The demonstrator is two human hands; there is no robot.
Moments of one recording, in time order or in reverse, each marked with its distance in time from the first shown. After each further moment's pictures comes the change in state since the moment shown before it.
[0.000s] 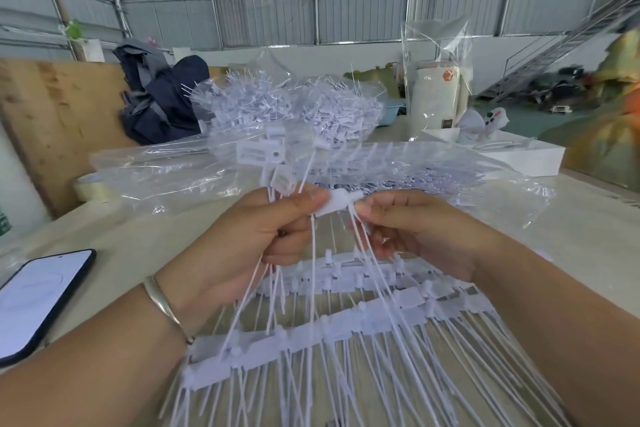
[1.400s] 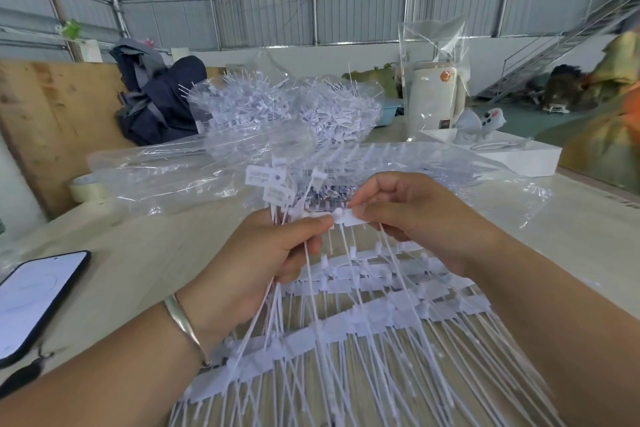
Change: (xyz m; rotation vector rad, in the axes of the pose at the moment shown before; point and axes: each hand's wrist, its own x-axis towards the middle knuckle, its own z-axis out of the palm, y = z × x) left_hand 0.002 -0.022 0.011 0.147 0.215 -0.086; right_hand -0.001 -0.012 0.003 -0.201 0.239 -0.092
